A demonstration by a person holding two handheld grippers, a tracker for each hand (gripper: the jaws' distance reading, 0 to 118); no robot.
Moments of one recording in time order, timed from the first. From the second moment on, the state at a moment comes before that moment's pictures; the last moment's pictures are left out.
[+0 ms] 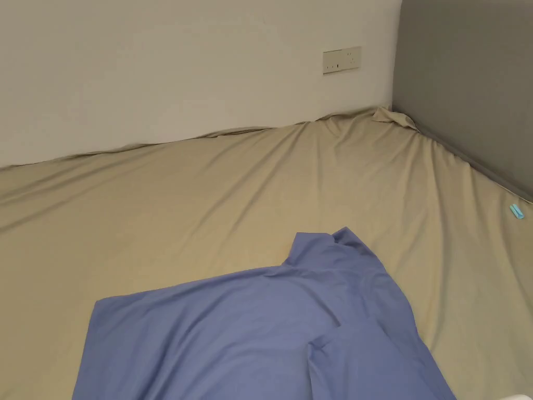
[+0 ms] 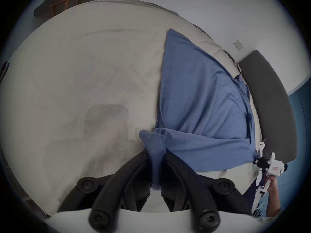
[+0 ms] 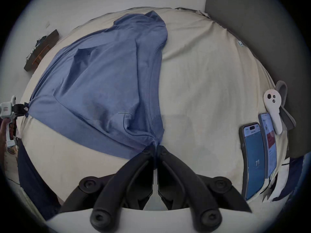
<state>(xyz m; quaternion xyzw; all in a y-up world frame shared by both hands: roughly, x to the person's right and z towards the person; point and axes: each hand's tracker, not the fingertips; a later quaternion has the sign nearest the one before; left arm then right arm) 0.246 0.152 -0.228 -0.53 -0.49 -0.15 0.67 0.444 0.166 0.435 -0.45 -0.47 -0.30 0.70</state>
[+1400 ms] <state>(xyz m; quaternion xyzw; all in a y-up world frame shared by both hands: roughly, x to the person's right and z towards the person) 0.244 0.177 -0.181 -0.45 -0.46 -0.17 0.75 0.419 0.296 0.359 -0.24 -0.45 -0.28 0.81</state>
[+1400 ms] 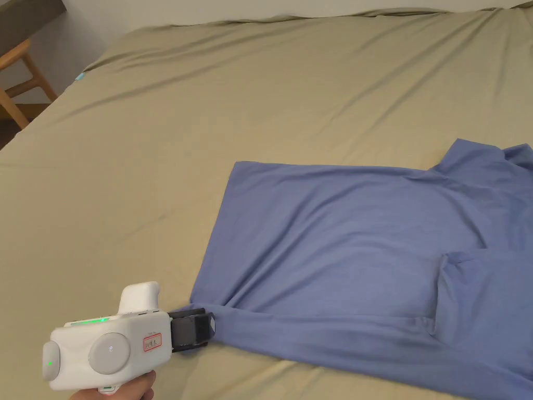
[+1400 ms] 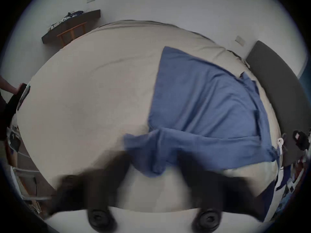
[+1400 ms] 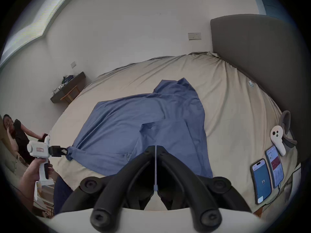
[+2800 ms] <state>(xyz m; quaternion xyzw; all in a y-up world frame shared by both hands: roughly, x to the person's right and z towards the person) 0.253 0.210 -0.159 -0.53 -0.48 -0.07 0.70 0.452 0.169 0.467 -0.31 -0.45 -0.44 0.71</state>
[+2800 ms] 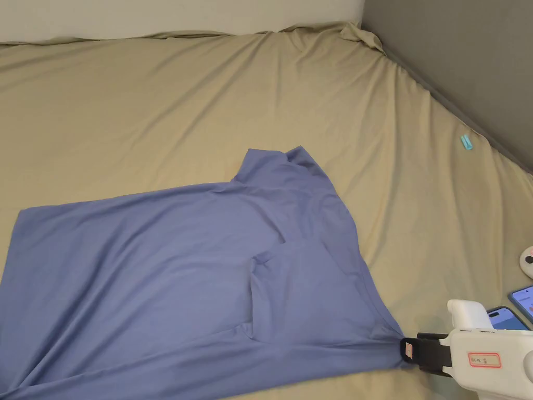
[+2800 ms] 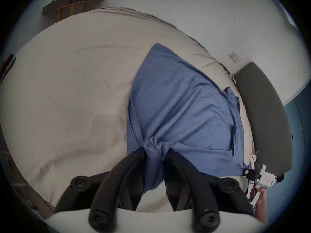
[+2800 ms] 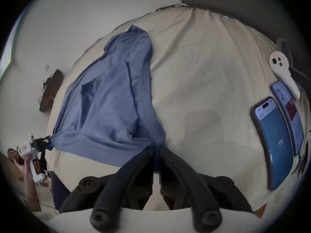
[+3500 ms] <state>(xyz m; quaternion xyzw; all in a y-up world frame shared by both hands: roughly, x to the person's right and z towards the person) 0.322 0.237 -0.222 -0.55 -0.49 0.07 0.67 0.582 0.242 0.436 -0.06 -0.43 -0.54 0.72</state>
